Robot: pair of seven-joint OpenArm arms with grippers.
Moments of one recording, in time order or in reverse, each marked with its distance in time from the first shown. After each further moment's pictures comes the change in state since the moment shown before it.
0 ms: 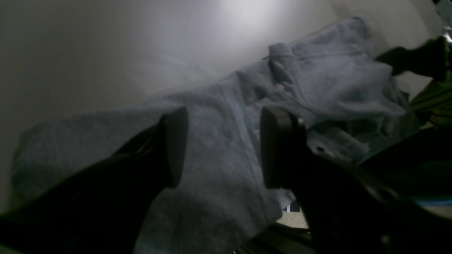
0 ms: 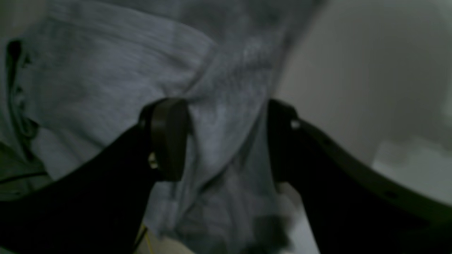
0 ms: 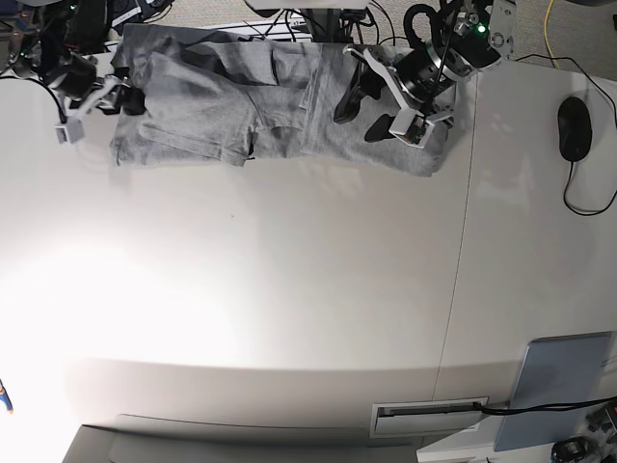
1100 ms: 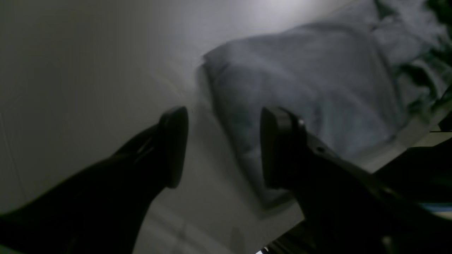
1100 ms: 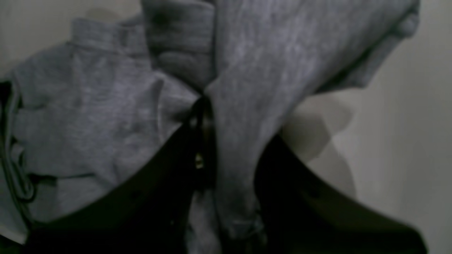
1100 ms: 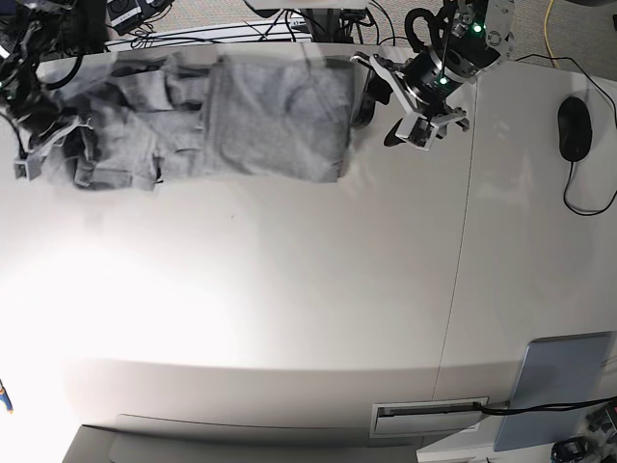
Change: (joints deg) left arm 0.0 0.0 0.0 0.0 7.7 3.9 0.0; right arm 9.4 2.8 8.7 2.0 -13.3 -1.0 -1.8
